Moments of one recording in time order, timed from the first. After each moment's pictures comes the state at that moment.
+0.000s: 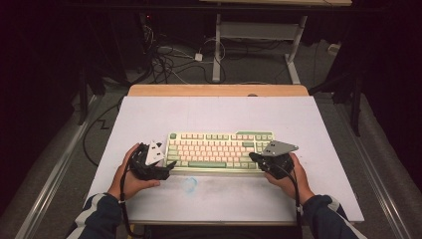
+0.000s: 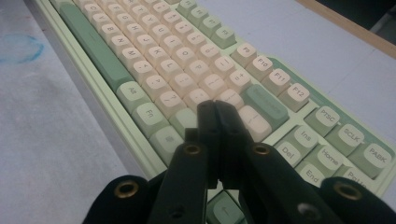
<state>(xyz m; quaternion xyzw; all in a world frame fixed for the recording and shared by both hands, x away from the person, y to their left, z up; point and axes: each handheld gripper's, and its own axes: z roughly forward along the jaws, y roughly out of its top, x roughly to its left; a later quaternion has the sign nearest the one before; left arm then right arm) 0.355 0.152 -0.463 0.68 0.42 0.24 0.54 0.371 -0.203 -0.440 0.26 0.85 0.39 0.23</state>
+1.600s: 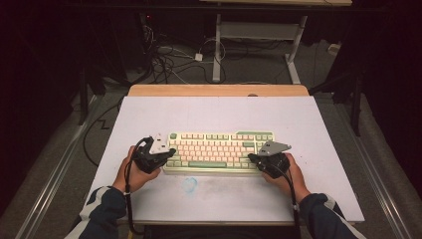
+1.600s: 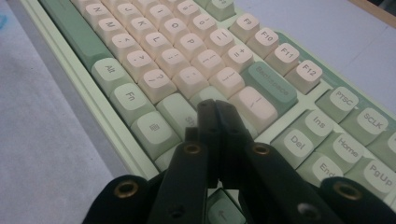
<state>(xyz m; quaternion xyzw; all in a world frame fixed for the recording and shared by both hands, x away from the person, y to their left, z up) 0.365 0.145 -0.446 0.71 0.43 0.19 0.52 0.382 -0.199 -0.457 0.27 0.86 0.36 0.23</state>
